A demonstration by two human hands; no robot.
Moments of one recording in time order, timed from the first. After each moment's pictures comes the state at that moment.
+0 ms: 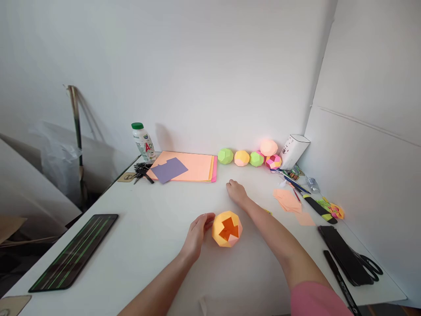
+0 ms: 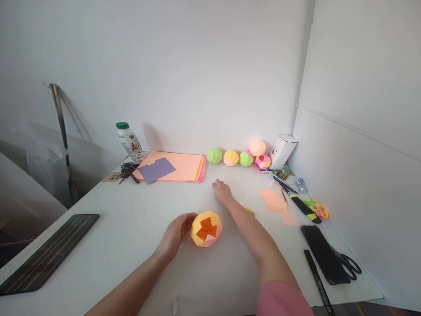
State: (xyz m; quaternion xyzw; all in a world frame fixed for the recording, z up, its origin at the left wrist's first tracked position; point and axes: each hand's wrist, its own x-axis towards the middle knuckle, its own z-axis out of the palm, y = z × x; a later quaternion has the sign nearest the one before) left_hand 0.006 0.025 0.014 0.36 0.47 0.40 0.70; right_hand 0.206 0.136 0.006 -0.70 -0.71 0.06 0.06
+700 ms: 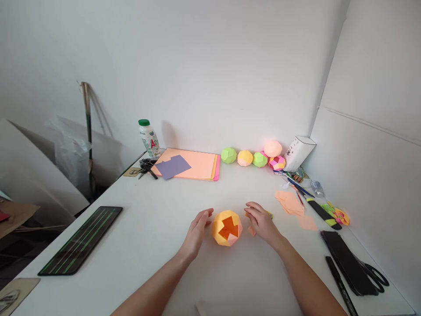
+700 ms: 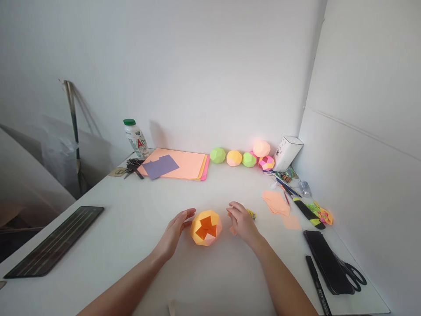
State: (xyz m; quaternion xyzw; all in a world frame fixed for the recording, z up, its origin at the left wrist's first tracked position) left_hand 0.000 0.014 0.022 0.45 0.51 0.36 0.64; right_hand 0.251 0.000 0.014 -0.55 -0.78 0.04 0.31
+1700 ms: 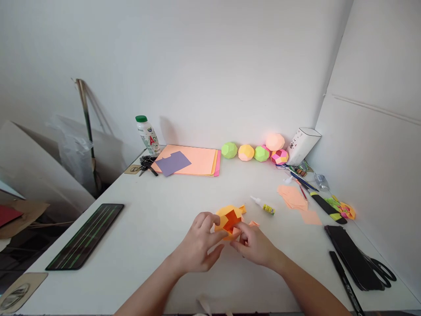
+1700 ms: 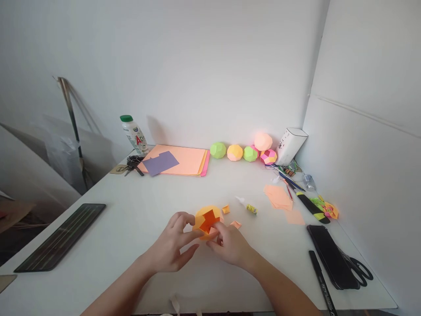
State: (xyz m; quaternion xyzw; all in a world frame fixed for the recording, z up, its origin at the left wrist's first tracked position) left_hand -0.017 -0.002 0.044 0.92 0.22 0.30 0.15; right_hand 0.195 -0.052 0.047 -0.58 -0.65 0.44 0.22
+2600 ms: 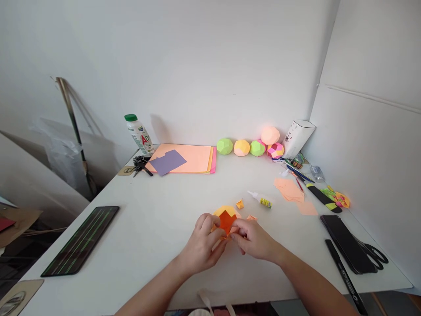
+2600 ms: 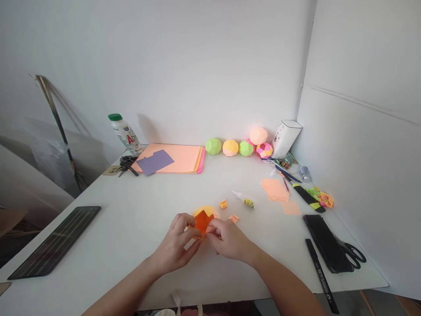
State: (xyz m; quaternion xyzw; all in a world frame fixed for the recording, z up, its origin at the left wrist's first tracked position) left_hand -0.003 -0.014 0.028 0.89 0.25 0.35 0.16; right_hand 0.190 -0.056 0.062 -0.55 -0.61 0.51 0.25
